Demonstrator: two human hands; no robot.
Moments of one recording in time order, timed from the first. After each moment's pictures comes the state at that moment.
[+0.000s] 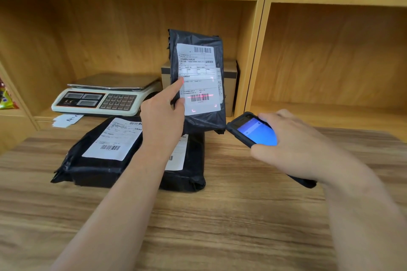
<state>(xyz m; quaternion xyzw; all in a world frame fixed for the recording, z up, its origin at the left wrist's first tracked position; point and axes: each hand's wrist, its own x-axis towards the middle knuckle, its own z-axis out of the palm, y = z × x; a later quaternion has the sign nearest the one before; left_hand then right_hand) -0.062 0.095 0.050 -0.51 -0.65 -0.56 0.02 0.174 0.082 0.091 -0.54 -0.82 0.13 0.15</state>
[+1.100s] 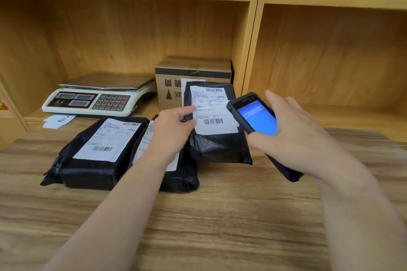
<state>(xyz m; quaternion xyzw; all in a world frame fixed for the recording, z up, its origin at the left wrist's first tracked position) -0.062 0.128 0.009 -0.47 -0.63 -0.56 -0.27 0.178 0.080 0.097 -0.56 -0.79 0.12 0.23</state>
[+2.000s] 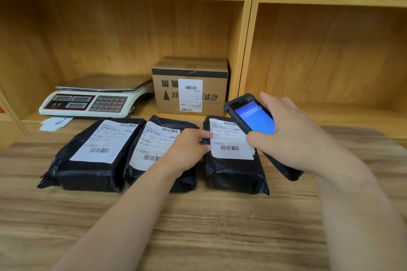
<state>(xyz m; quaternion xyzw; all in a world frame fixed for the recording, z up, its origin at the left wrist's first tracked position) -0.031 0.126 -0.014 -0.57 -0.65 -0.38 -0.33 0.183 0.081 0.100 -0.55 -0.79 0.15 0.21</state>
